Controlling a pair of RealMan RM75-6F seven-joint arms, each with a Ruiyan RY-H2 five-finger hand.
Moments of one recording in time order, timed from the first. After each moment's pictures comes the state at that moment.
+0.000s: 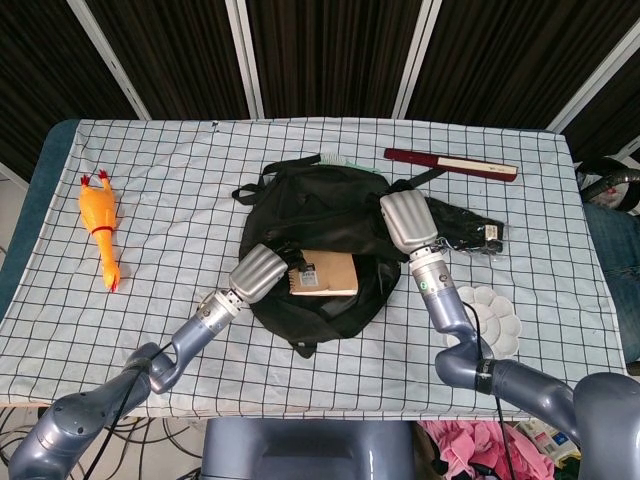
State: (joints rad) left arm -0.91 -2.01 -0.05 -0.55 1.64 1.19 -0.36; right arm 0.87 -1.64 0.35 -1.16 -1.17 1.07 -0.17
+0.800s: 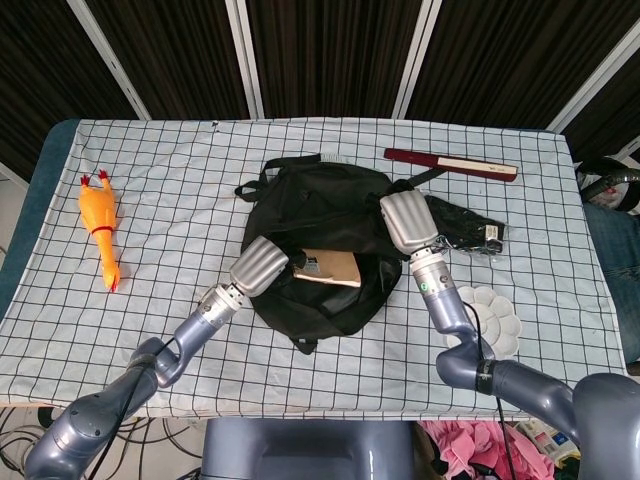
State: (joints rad) left arm -0.94 -2.05 -0.05 -0.45 1.63 1.27 -0.43; right arm 0.87 -1.64 0.34 -1.15 -1.19 1.08 -0.17
